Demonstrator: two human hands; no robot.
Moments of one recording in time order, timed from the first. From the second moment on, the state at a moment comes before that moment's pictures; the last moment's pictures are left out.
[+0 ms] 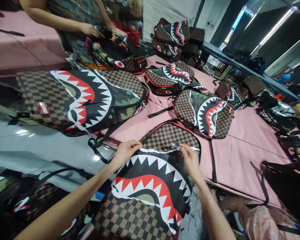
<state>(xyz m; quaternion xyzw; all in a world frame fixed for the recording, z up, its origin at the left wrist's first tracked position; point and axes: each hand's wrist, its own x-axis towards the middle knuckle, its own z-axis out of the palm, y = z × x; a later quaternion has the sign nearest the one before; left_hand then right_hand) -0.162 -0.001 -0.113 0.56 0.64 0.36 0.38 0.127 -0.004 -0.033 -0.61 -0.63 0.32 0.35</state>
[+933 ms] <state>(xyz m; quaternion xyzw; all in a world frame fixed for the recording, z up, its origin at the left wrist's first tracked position) -0.247 0.003 -0.113 0.53 0.70 0.33 0.33 -0.003 0.011 -0.021 -0.57 -0.81 0.09 0.06</state>
